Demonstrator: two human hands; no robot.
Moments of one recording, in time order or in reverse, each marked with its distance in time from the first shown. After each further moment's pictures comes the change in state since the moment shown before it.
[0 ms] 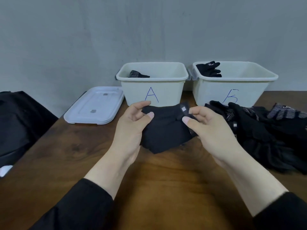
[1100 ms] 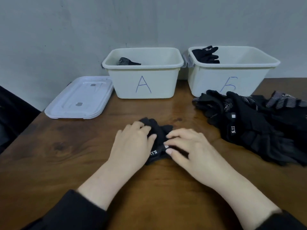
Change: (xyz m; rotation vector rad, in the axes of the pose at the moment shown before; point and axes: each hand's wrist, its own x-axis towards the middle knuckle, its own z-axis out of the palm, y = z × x) left_hand 0.000 -0.047 -0.007 1.573 -0.208 0.178; right_hand -0.028 0.050 0.003 -0.881 -0.295 -0.238
